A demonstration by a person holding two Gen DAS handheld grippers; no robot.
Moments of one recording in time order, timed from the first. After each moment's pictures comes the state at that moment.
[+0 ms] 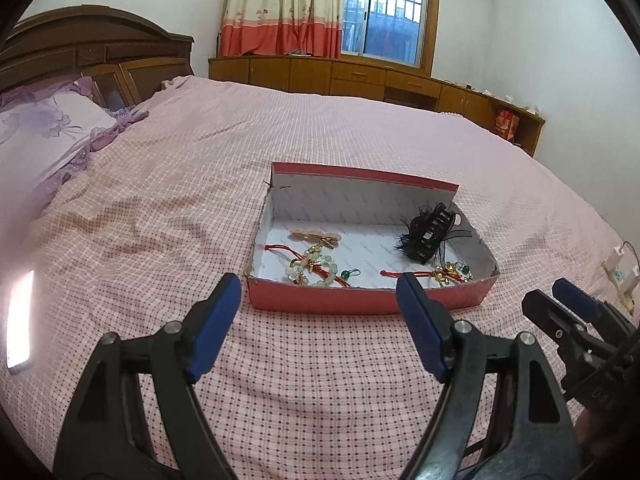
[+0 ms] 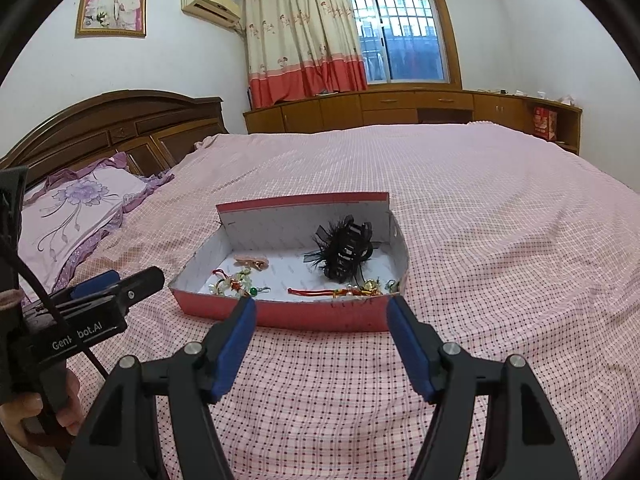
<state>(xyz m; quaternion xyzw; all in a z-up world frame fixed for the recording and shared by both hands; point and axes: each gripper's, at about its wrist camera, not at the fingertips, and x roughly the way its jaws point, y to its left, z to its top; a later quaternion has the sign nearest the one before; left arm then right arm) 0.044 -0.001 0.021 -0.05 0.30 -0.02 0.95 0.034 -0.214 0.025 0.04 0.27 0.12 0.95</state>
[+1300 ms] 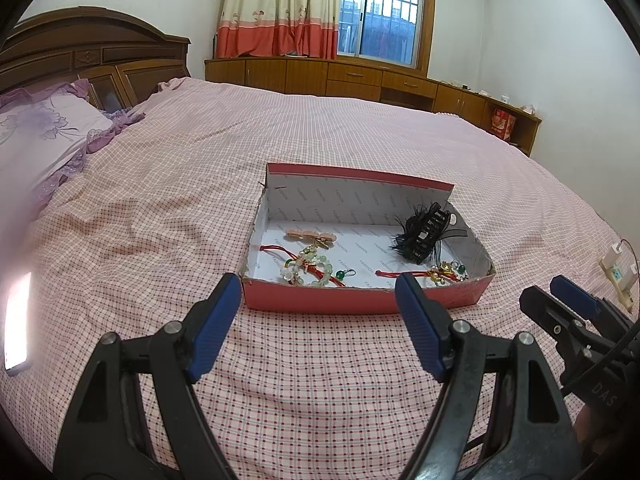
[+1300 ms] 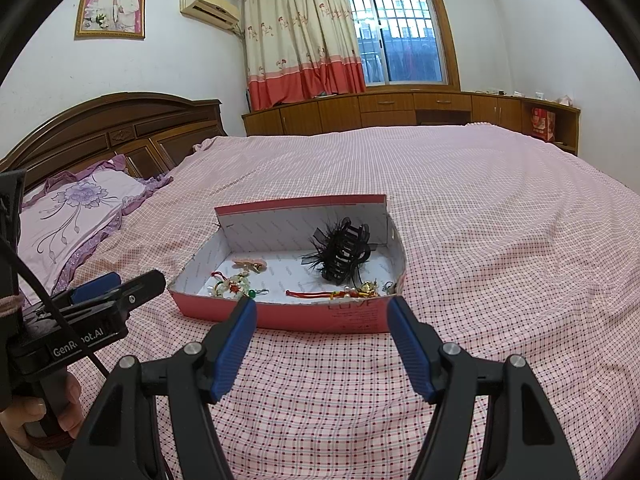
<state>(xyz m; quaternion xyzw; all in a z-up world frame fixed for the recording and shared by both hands) 0.044 -0.004 0.020 -0.05 0.30 -0.02 0.95 0.033 -0.217 0.026 0.04 0.27 0.12 0.96</state>
